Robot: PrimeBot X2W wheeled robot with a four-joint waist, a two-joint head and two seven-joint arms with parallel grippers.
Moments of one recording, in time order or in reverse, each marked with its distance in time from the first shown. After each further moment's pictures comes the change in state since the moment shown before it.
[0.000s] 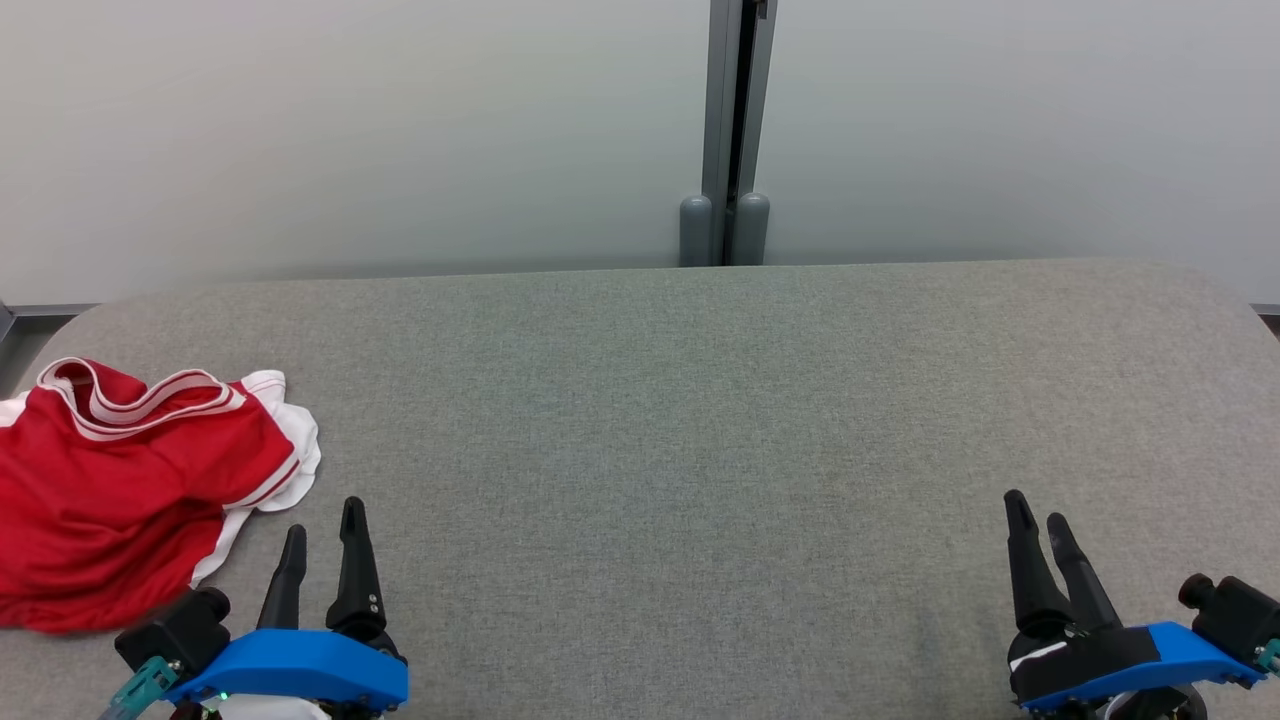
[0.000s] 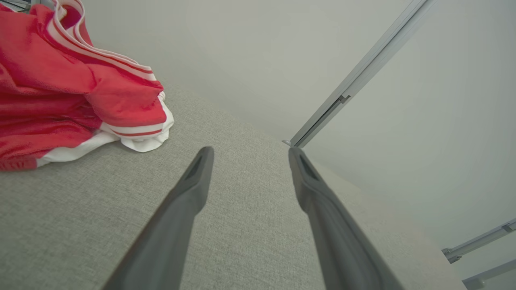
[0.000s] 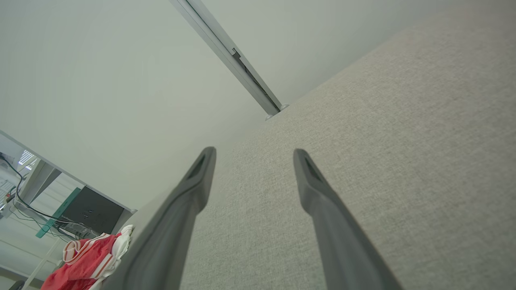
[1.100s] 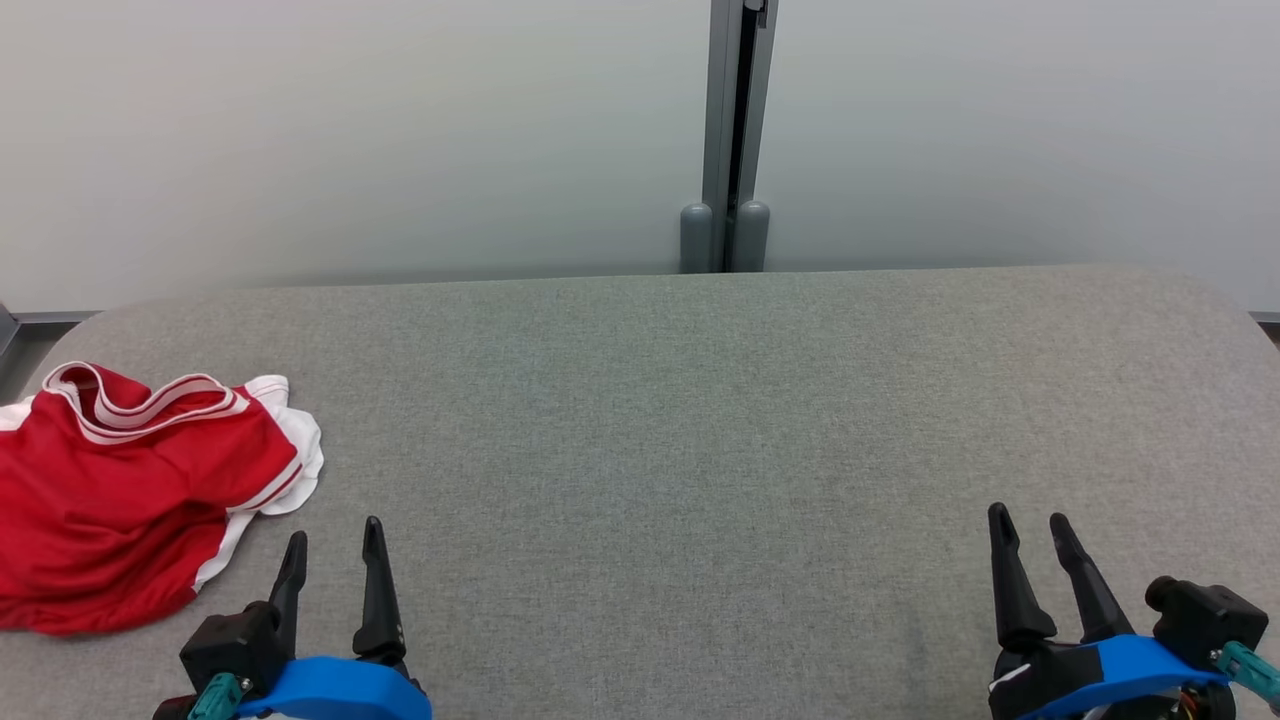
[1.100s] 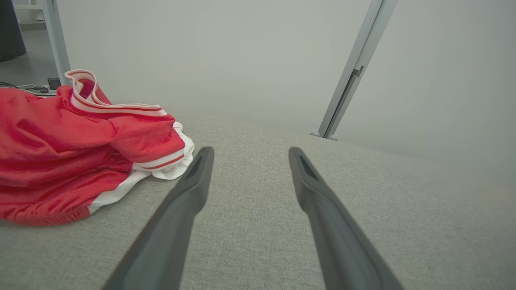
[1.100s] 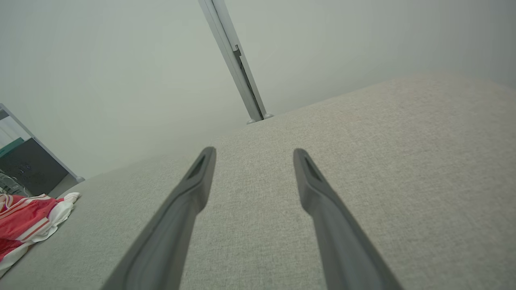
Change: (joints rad) left arm 0.026 0.022 -0.050 0.025 0.324 0.055 -0.083; right arm 0.000 -0.001 0.001 0.042 -0.313 0.000 -0.087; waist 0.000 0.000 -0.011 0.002
